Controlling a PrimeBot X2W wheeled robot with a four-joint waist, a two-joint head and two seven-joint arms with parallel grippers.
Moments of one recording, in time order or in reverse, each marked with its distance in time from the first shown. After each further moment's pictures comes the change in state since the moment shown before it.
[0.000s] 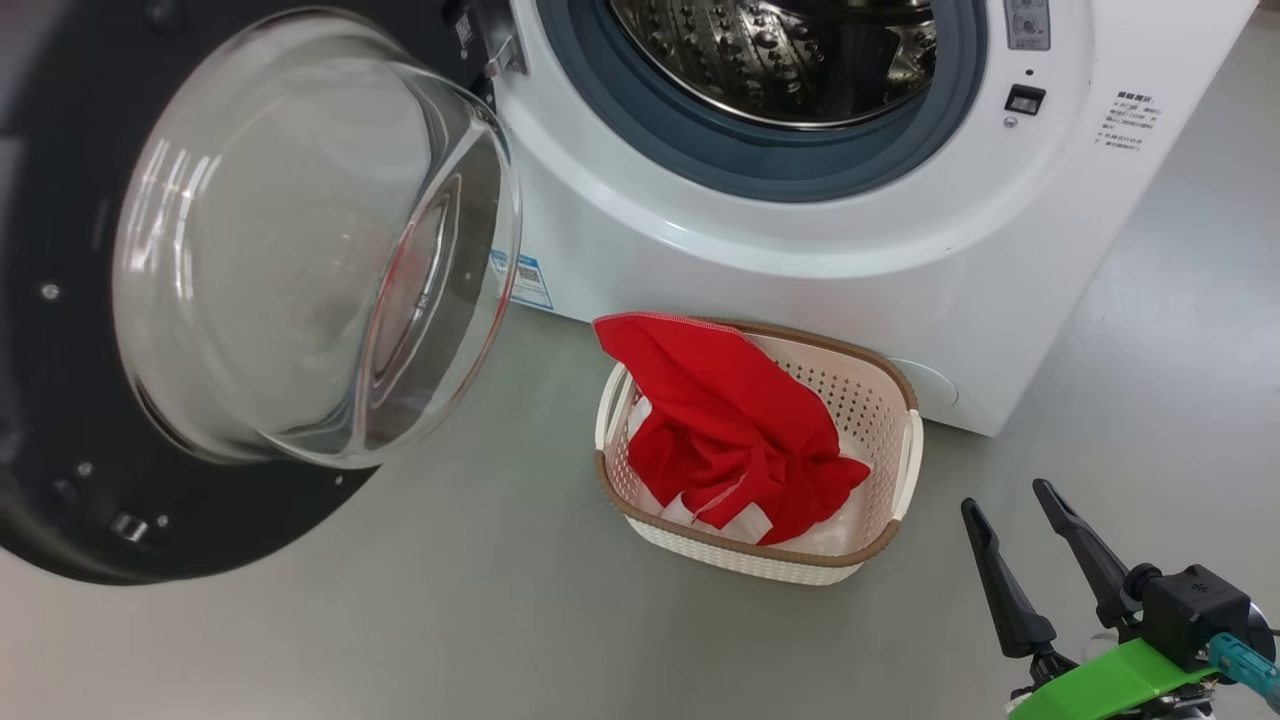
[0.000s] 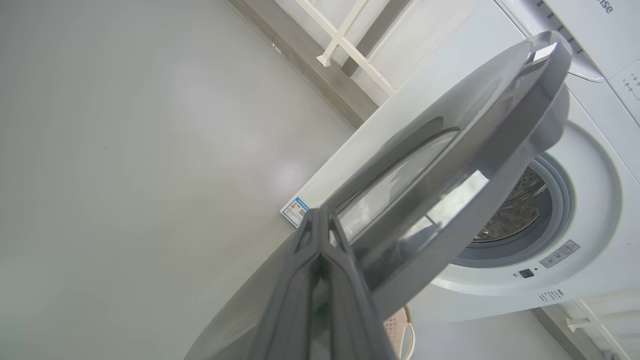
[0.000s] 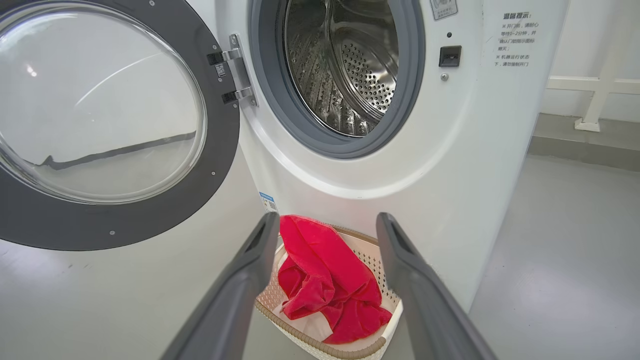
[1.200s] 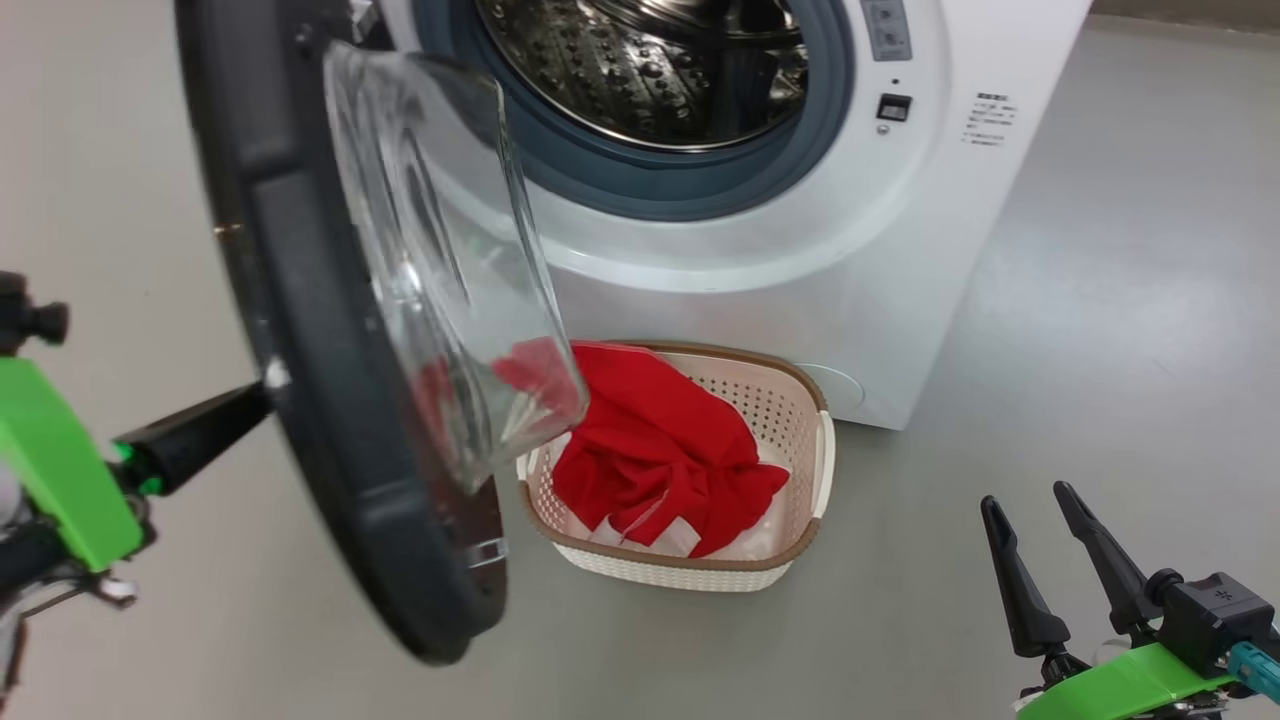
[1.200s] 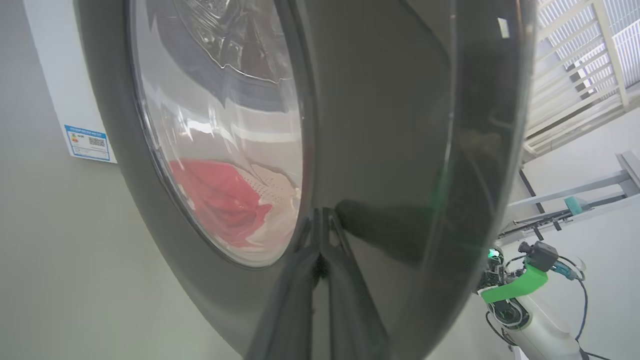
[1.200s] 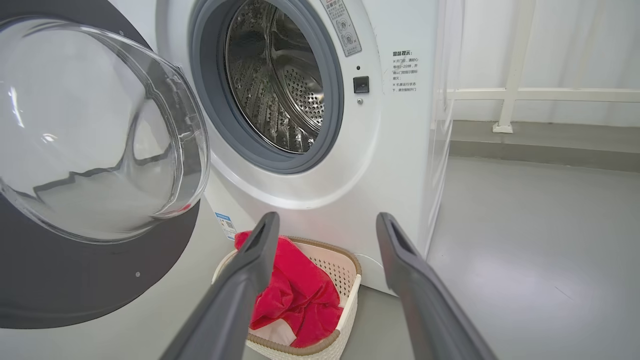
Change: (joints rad) left arm 0.090 -0.019 -0.274 -0.529 -0.093 0.000 0.128; right arm 0.024 0.040 -0.059 -0.016 0.000 0.000 0.000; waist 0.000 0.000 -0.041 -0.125
